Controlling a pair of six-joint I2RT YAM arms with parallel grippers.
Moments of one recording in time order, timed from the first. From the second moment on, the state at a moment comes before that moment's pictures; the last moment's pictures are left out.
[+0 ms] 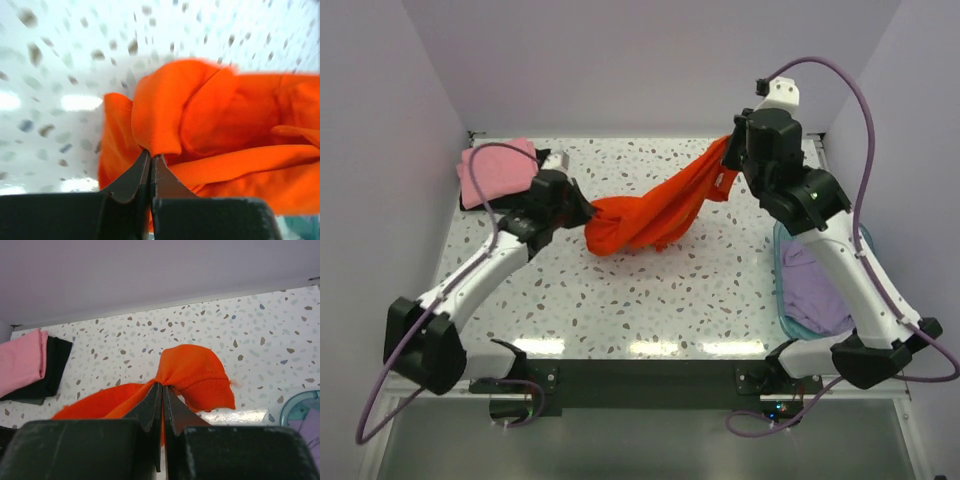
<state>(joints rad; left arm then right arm) -0.45 1.38 0.95 -0.23 -0.02 -0.66 0.58 1.37 1.75 -0.71 0.54 0.40</state>
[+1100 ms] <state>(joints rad) -0.23 1.86 1.59 -0.47 -0.04 -0.52 0.18 2.18 2.13 -0.79 0.26 0.41</state>
